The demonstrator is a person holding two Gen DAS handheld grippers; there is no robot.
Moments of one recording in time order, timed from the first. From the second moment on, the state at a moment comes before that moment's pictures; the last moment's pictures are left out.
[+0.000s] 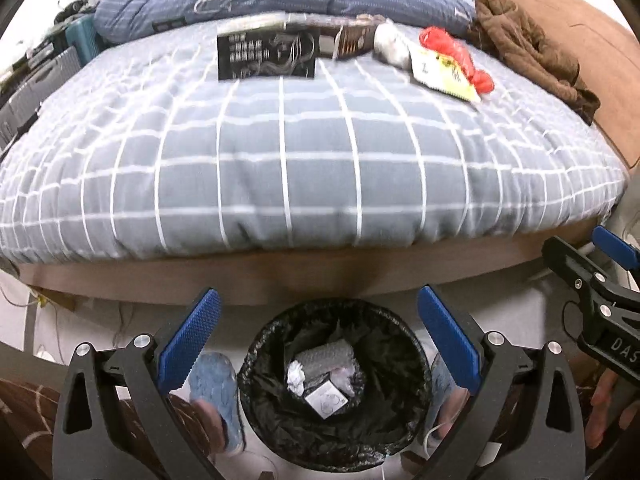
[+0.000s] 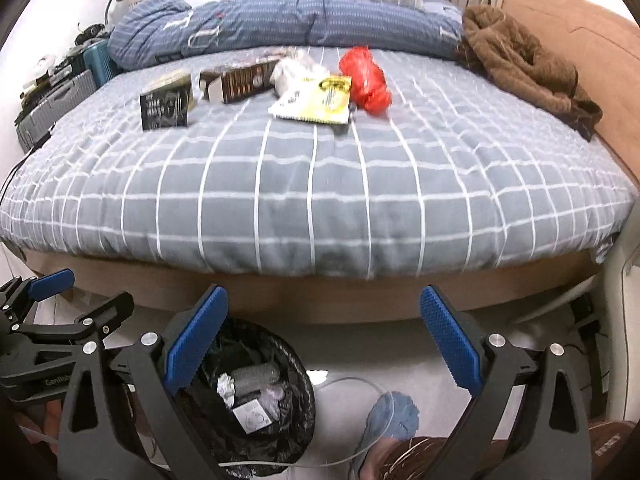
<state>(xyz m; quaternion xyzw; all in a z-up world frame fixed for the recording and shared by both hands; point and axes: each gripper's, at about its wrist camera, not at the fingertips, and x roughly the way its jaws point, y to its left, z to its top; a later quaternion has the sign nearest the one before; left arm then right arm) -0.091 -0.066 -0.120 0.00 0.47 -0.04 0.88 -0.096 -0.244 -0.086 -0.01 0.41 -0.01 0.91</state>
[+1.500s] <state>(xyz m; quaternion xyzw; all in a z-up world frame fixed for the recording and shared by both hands) 0.126 -0.003 -0.060 -0.03 0.40 0.02 0.92 0.091 -0.251 -0.054 -0.02 0.39 -0.02 0.92</state>
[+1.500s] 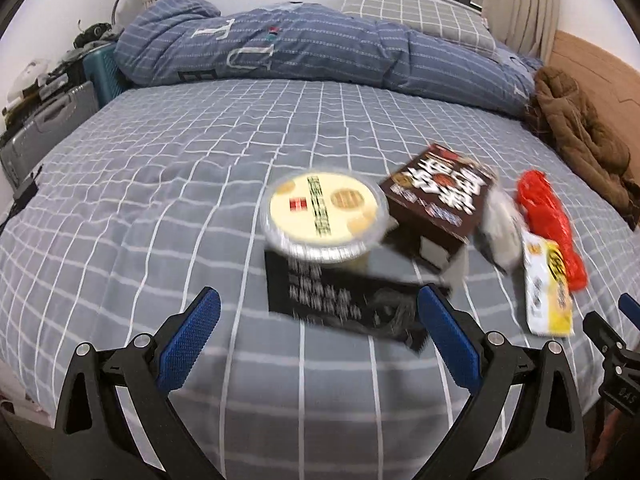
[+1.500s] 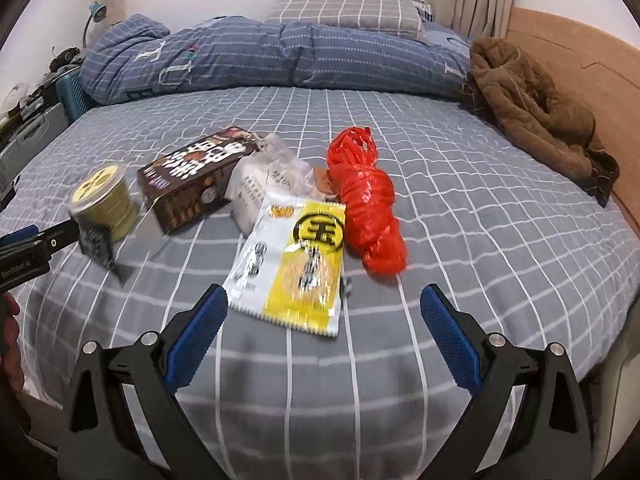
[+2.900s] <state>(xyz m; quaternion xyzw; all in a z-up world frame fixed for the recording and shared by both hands) 0.199 -0.006 -0.069 -0.01 0.39 0.02 0.92 0.152 -0.235 -0.083 0.04 0.46 -0.01 0.89</state>
